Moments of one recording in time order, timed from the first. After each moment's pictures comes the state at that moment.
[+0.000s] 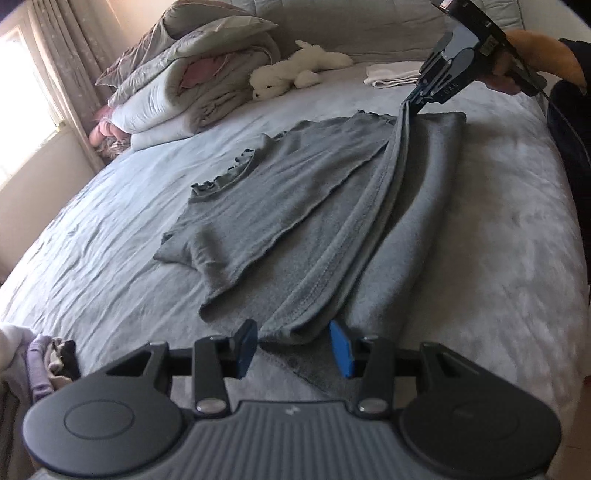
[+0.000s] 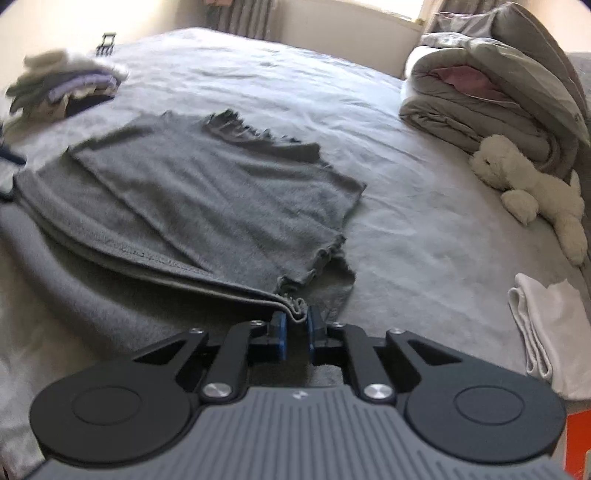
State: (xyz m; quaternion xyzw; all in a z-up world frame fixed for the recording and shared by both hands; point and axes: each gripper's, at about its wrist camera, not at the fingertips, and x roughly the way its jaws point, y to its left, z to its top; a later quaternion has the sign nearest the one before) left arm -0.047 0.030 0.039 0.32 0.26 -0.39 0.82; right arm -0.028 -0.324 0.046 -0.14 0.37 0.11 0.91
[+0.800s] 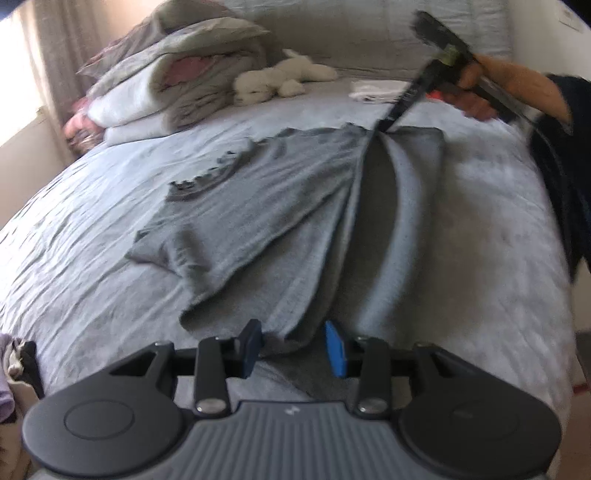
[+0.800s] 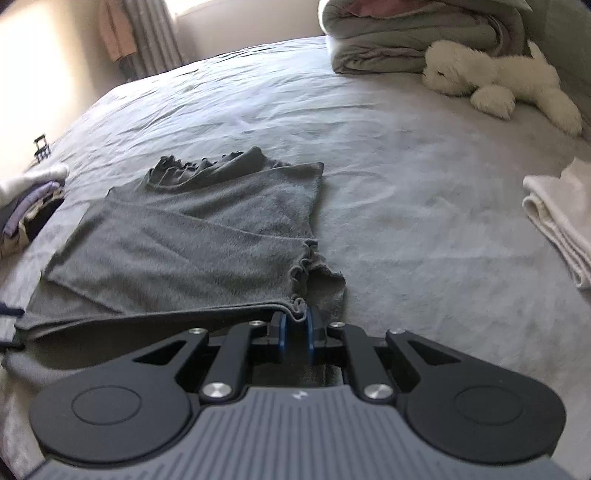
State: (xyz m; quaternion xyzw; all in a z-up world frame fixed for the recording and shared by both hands) left arm -0.025 0.042 0.032 0.27 0.28 -0.43 0.82; right arm 0.012 -0.353 0.043 0.08 0.42 0.05 0.90
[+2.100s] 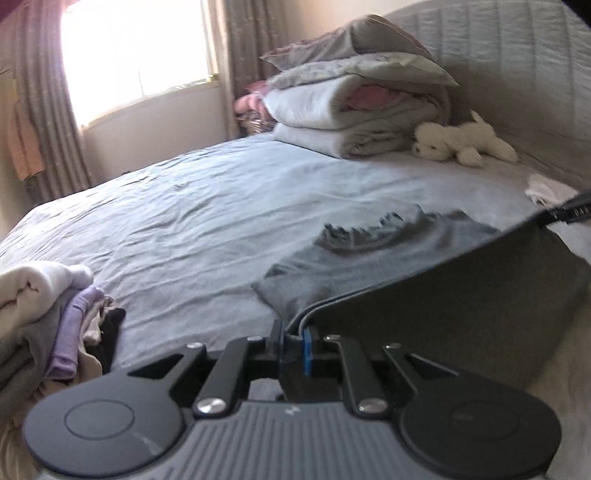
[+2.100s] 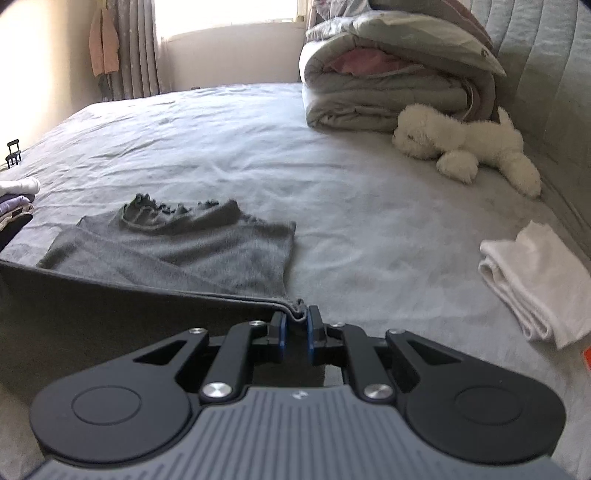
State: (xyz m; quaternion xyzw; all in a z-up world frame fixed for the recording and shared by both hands) left arm 0.021 0.012 0.066 0.13 0.26 -0.19 0.94; right arm 0.011 -0.334 0.068 0.00 0.34 -0.02 0.94
